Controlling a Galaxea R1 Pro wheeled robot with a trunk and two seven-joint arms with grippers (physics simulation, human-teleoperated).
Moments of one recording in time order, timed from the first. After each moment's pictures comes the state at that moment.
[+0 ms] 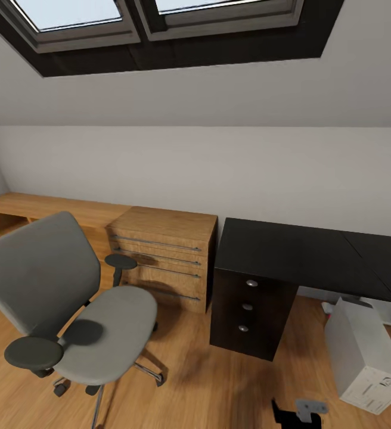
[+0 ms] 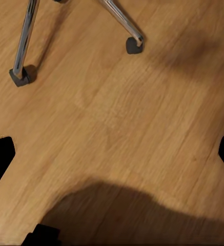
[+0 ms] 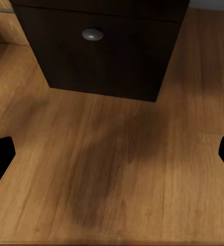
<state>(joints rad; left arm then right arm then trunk) -0.03 -0.03 -0.02 -0.56 0.34 -0.19 0.02 -0.44 -0.08 0.45 0.02 -0.58 -0.59 0.10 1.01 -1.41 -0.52</state>
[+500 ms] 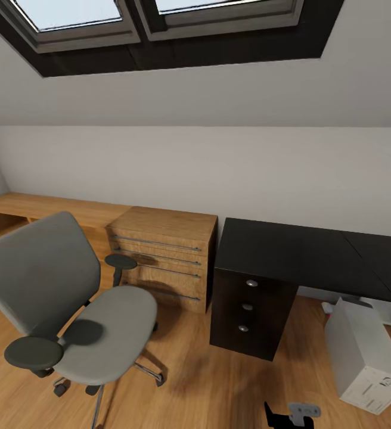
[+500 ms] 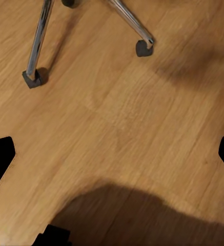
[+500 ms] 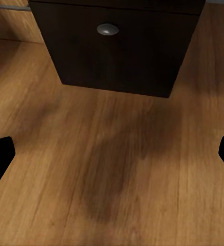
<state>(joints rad) -0.03 -0.02 -0.02 -0.46 0.34 -0.31 0.02 -0.43 -0.05 0.45 0.02 -0.58 -0.60 0.10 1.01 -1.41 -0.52</state>
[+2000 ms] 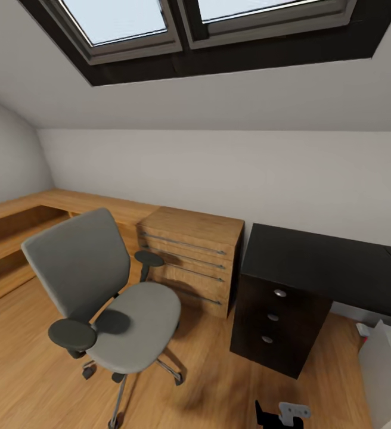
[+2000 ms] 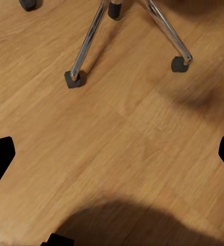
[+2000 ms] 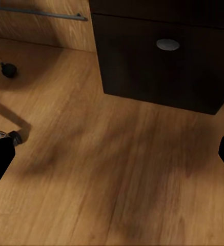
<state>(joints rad) -0.03 -0.02 -0.02 -0.41 0.35 -0.40 0.02 -0.43 0.01 0.45 0.02 -0.59 -0.62 0.04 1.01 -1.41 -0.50</state>
